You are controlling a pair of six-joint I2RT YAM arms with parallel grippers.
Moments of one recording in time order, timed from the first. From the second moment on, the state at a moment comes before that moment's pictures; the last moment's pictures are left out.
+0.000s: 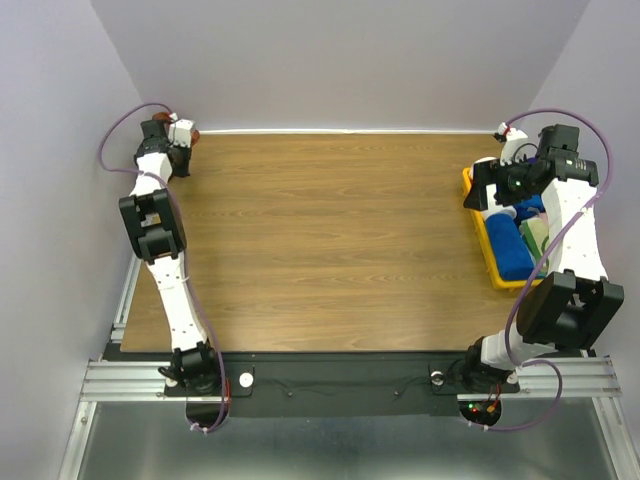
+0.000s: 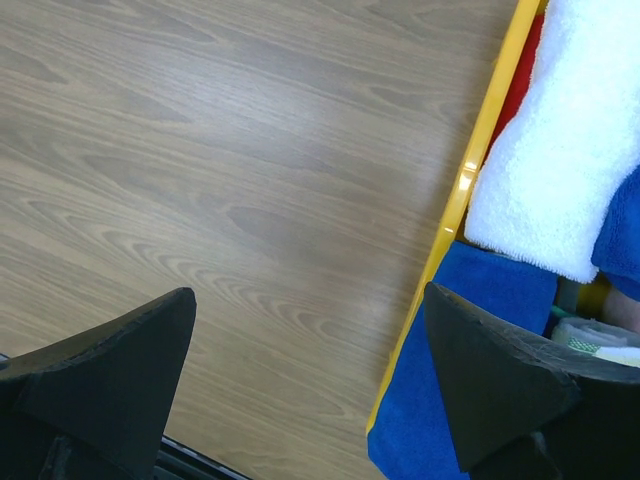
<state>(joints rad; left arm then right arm) 0.27 2.50 2.19 -0.48 0.22 0.38 -0.27 1.51 1.53 -1.01 -0.53 -0.40</state>
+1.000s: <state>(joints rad) 0.30 2.60 2.33 -0.40 0.01 0.39 -0.27 1.52 1.53 -1.01 -0.54 -0.38</state>
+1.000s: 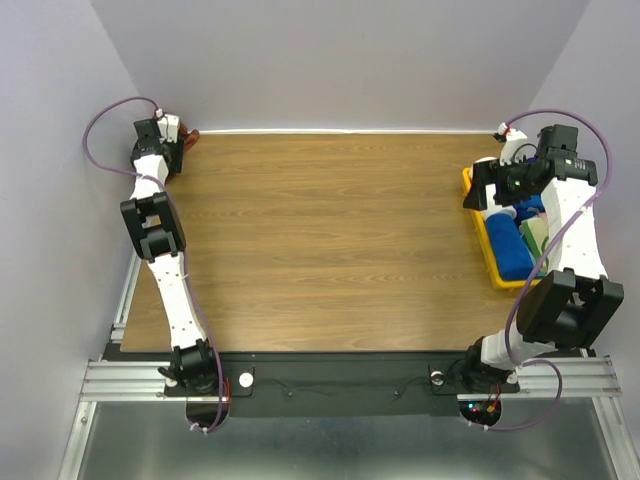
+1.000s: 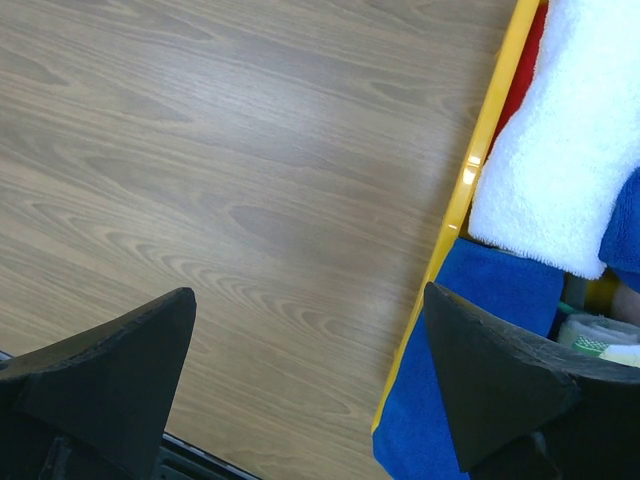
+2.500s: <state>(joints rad) -0.41 1.67 1.22 -0.70 0.52 0.77 -0.08 1.56 1.44 -0.94 -0.64 -0.36</state>
